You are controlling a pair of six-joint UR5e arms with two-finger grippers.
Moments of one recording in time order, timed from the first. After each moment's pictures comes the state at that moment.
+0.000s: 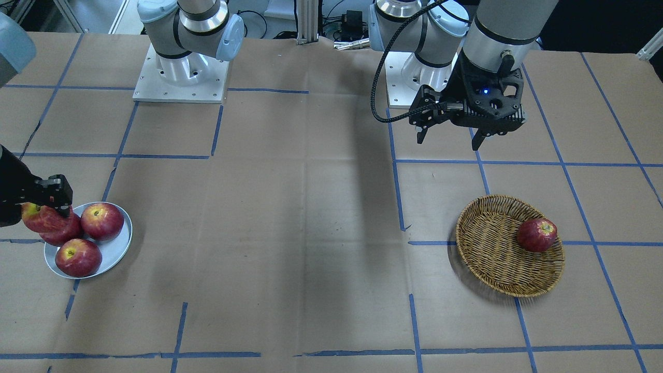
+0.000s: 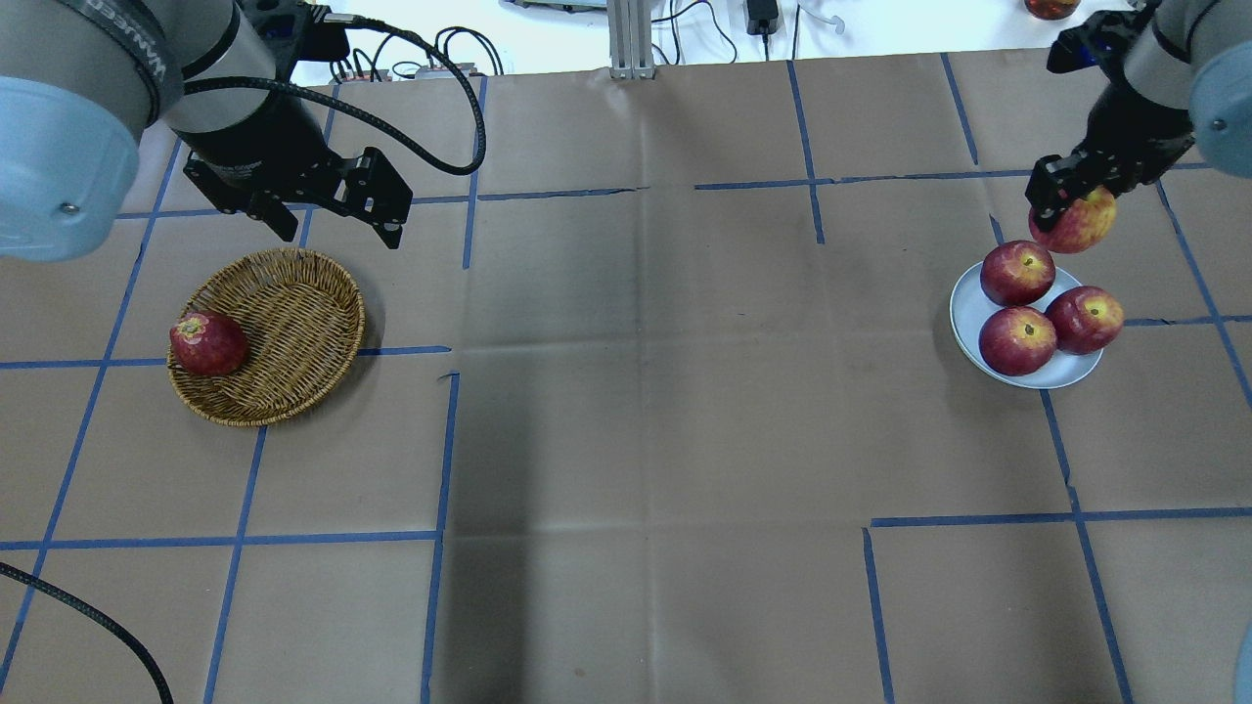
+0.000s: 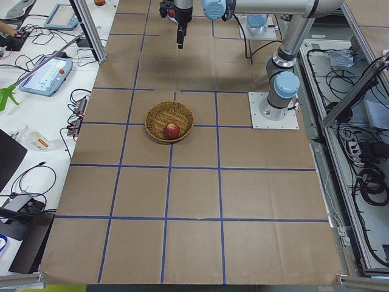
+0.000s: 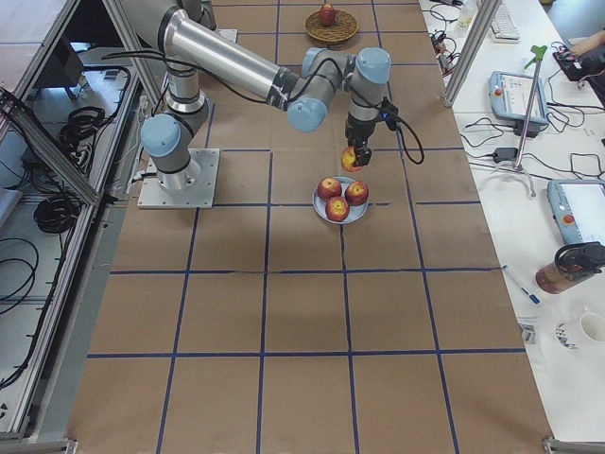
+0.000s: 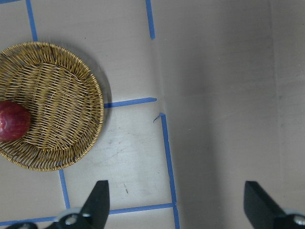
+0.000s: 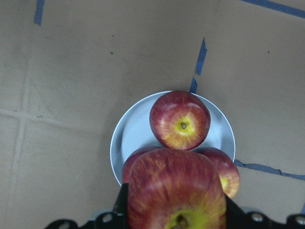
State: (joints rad) left arm -1.57 -1.56 -1.60 -1.49 1.57 0.13; right arm 1.19 -1.34 1.67 -1.91 -1.59 -0.63
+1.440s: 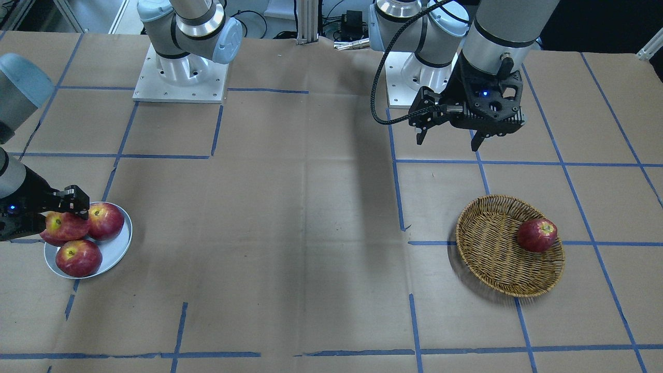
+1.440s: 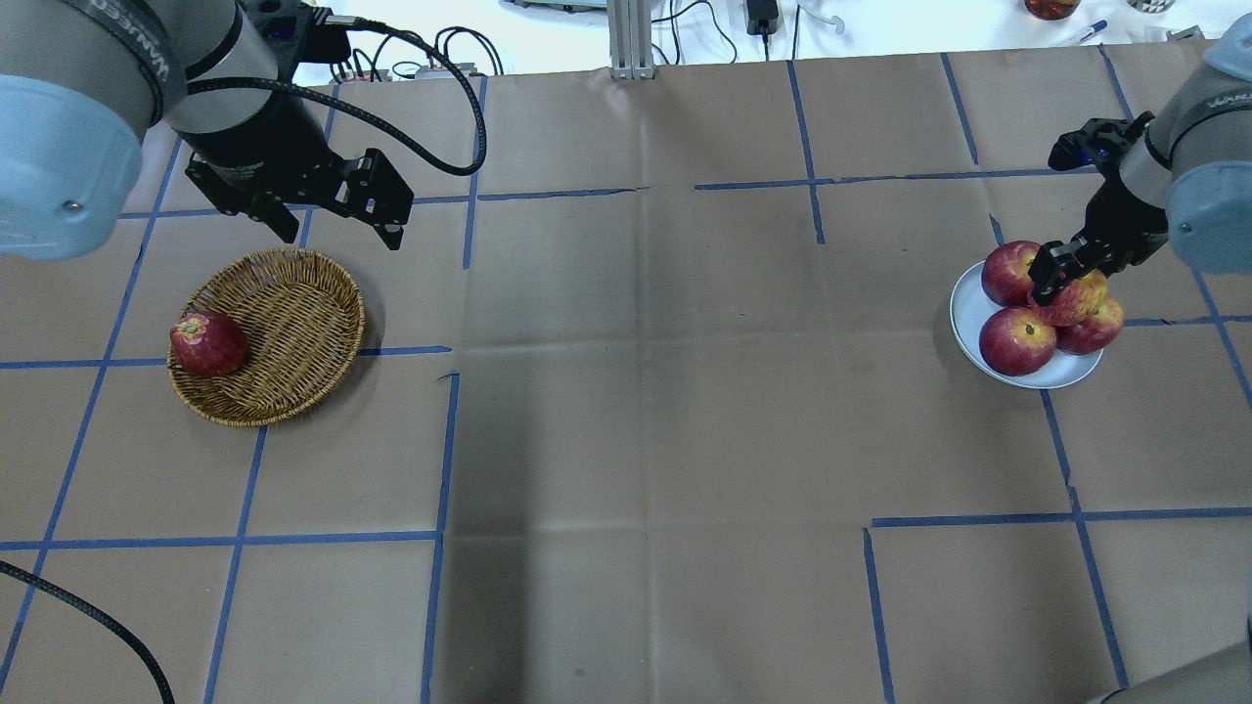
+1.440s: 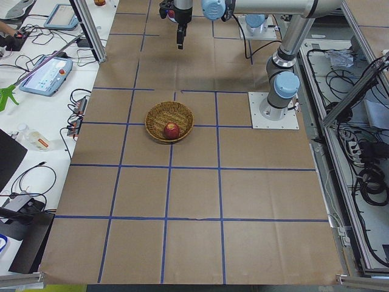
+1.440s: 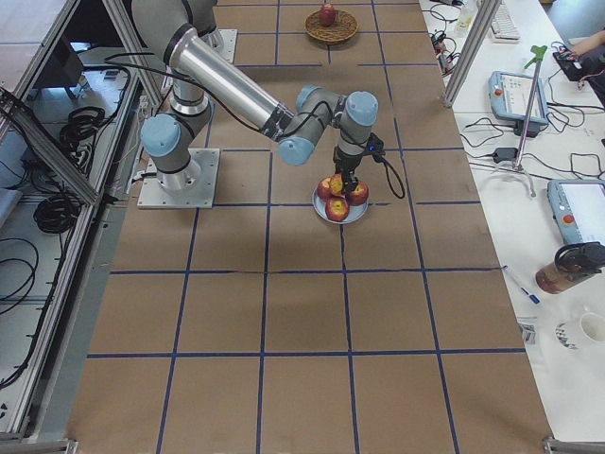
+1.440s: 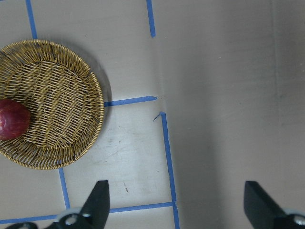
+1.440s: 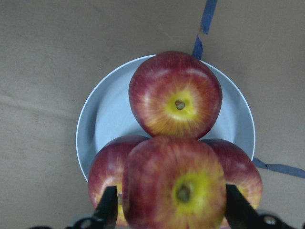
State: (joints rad) left arm -1.57 -1.57 -1.60 -1.50 1.57 0.12; right arm 1.15 -1.29 1.80 -2.04 -1.59 -0.67
